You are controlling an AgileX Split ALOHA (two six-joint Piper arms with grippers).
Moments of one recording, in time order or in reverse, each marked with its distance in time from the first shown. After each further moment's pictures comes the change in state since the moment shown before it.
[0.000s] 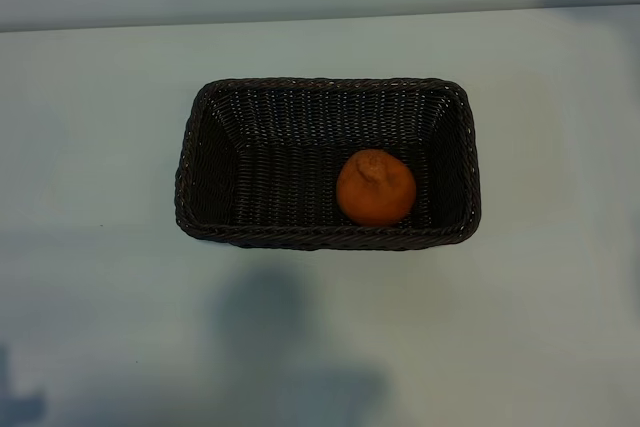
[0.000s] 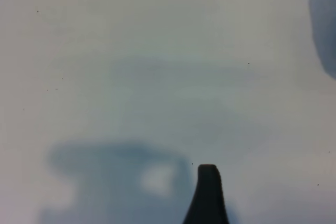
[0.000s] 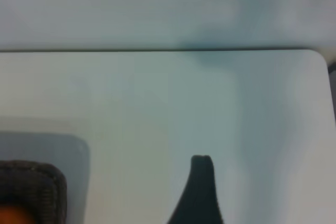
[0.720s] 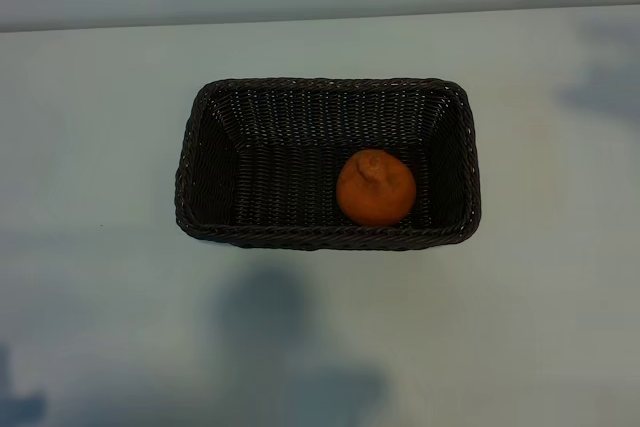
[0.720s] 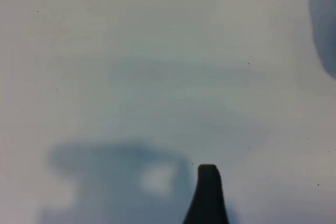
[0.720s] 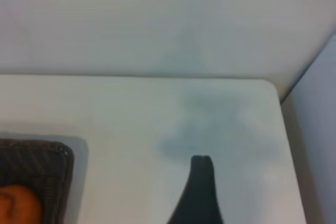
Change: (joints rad) left arm 0.000 0.000 0.000 0.000 0.000 0.000; right arm 0.000 -0.532 0.277 -0.038 -0.013 -0.014
